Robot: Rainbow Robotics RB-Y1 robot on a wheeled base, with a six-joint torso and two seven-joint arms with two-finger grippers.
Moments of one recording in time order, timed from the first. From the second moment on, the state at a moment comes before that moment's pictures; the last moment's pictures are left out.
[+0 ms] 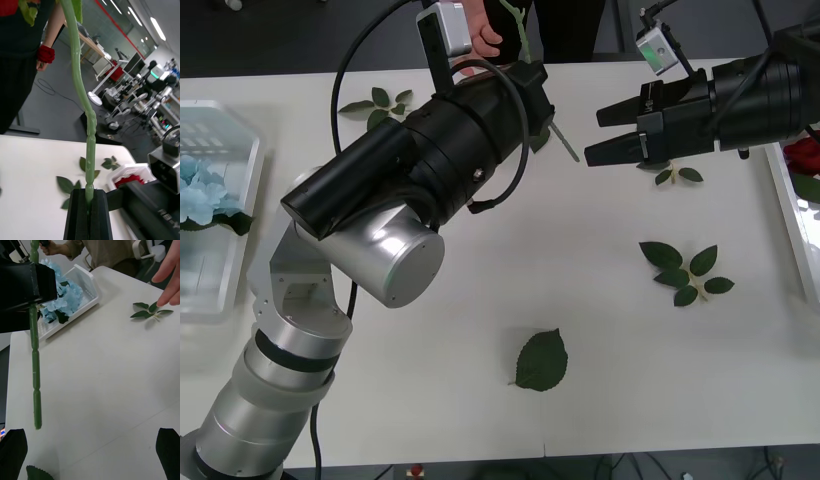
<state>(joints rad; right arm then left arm) -0.75 -0.81 0.31 -1.36 -1.90 1.22 2.45 -0.37 0.19 -0.39 -2.03 0.31 0.54 -0.96</state>
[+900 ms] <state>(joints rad) -0.75 -0.70 0.31 -1.36 -1.96 1.23 2.42 -0.37 0.17 -0.42 -2.03 0.16 0.51 -0.87</state>
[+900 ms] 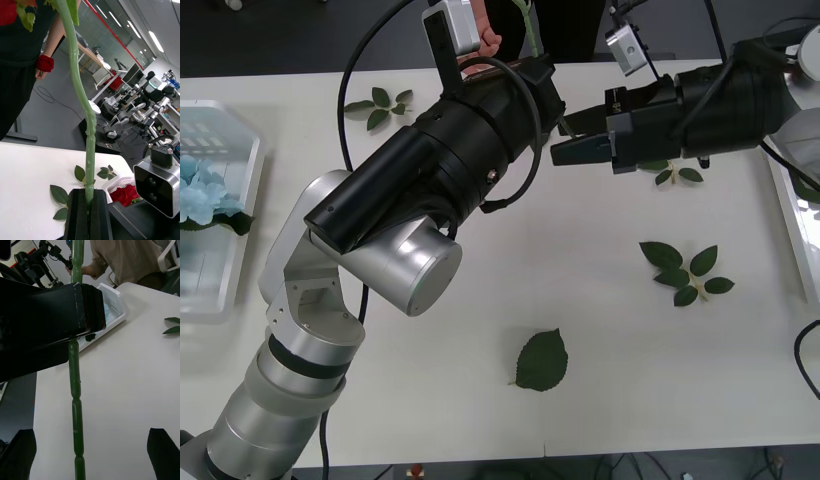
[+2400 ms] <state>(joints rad) -0.75 -0.66 0.31 -1.36 -1.94 1.19 2.38 -0.37 0.17 -0.42 -2.03 0.16 0.50 -0.87</state>
